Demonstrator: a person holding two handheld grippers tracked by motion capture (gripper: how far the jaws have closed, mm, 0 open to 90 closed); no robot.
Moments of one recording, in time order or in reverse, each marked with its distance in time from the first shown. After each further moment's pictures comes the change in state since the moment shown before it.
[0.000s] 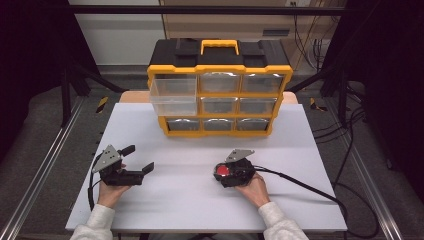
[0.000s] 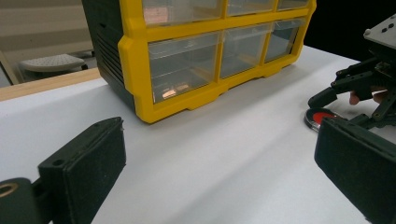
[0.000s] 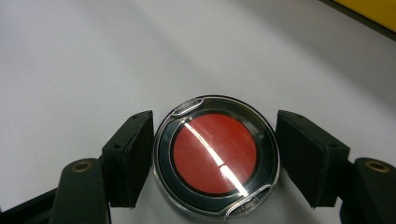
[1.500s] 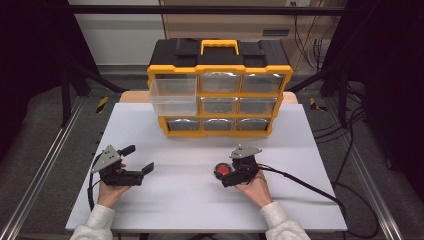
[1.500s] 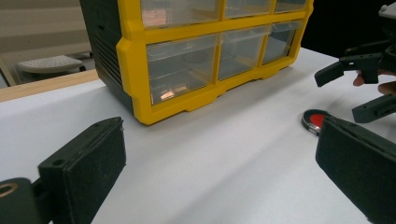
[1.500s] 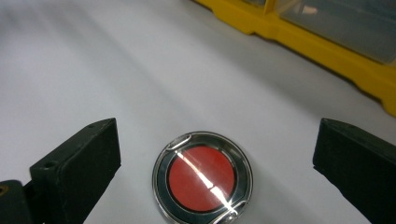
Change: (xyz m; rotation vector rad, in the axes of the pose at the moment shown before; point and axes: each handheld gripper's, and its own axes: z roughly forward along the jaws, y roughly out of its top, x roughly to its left) left arm 0.000 0.000 -0.001 -0.007 -0.008 -0.003; right arm 0.000 0.010 -0.019 -0.108 -0.046 0.046
